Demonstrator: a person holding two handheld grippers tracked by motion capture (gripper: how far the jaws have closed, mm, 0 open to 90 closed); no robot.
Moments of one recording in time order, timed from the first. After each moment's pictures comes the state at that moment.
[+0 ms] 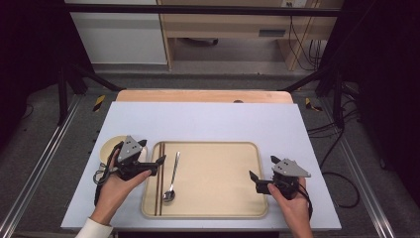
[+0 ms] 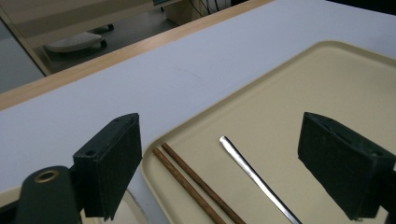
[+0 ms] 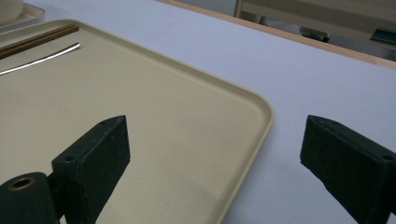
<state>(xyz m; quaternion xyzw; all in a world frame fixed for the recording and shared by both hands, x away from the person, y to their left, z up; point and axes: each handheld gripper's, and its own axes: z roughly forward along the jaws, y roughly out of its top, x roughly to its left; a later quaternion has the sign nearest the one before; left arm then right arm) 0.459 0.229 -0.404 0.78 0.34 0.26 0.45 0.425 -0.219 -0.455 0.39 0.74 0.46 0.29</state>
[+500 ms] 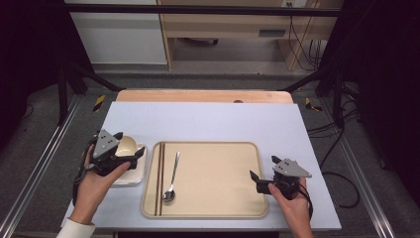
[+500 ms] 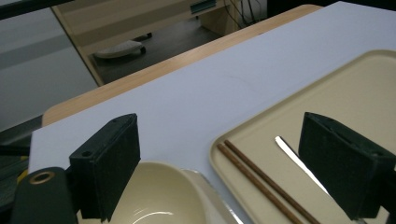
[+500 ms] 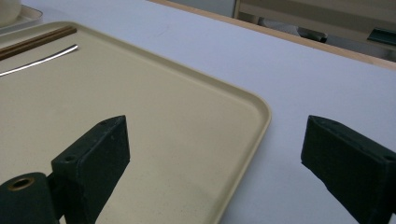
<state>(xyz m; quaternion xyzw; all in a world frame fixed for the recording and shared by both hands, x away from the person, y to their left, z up) 0.457 0.281 -0.379 0.75 0.38 0.32 0.43 0.425 -0.221 -0.455 0.39 0.74 0.46 0.29</state>
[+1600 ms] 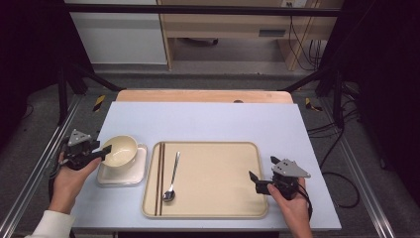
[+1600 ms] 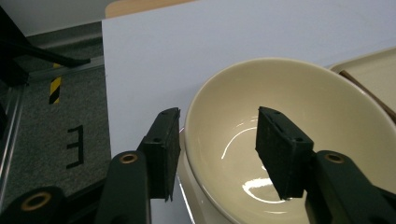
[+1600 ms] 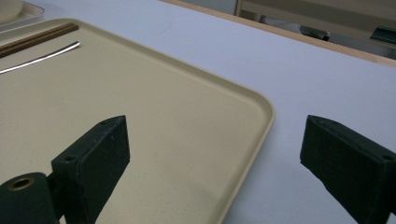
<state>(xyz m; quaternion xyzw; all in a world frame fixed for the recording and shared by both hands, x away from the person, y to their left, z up) 0.489 0.365 -0.421 0.74 0.51 0.27 0.35 0.425 -0.218 -0.456 0.39 0.74 0.46 0.29</state>
